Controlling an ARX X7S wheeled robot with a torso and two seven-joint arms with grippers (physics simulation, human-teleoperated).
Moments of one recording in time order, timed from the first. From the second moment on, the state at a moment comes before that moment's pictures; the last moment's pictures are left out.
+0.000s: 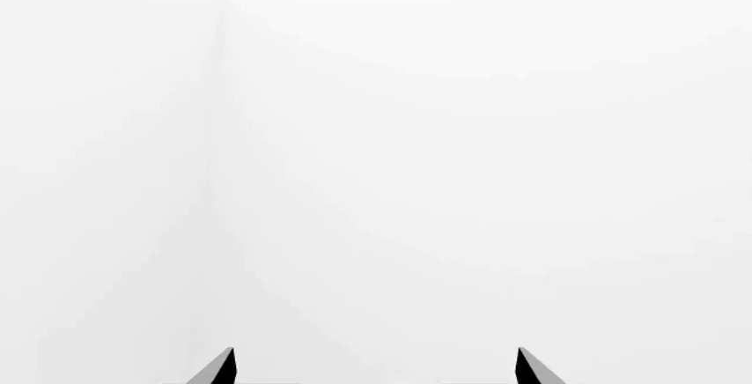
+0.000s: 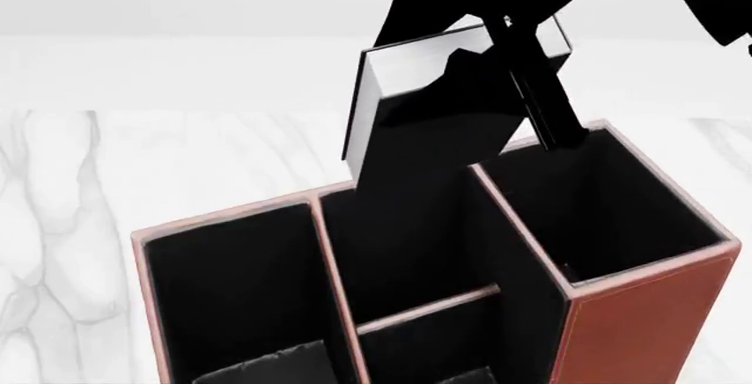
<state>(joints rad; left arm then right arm) -0.46 -0.44 -0.08 0.72 -0.42 -0.61 -0.37 2.00 0.35 -1.68 0.99 0.86 -0.21 -1.56</state>
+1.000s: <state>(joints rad) -0.43 -0.44 -0.10 0.71 -0.43 -0.57 -0.37 1.85 0.18 -2.23 1.28 1.36 -0.32 -1.56</state>
